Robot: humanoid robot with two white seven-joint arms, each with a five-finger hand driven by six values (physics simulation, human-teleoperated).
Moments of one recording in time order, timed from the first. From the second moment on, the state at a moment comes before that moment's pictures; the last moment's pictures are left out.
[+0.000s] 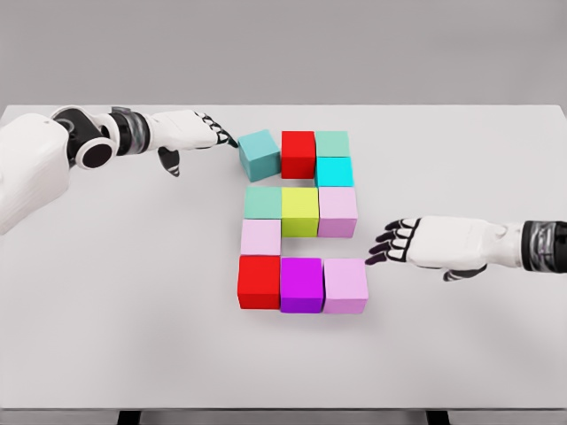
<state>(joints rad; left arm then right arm) -1.10 0.50 -1.20 -0.97 -0.53 -0.38 -0.38 -0.41 -0.96 0.58 -1.76 0.43 -0.61 0.61</state>
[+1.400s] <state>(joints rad) -1.12 0.46 -1.20 -0.97 -0.54 -0.33 -0.38 -0.38 -0.98 0.63 -1.77 0.42 -0.61 0.61</state>
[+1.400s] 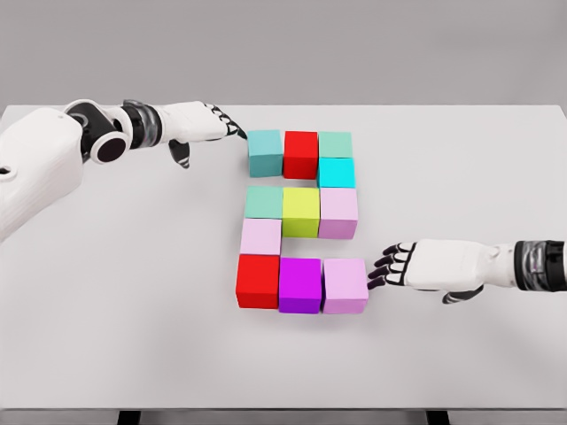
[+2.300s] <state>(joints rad) -1.12 0.44 -1.18 -0.97 -0.56 -0.33 -0.38 -0.41 -0.98 0.60 -1.76 0.42 -0.61 0.61</state>
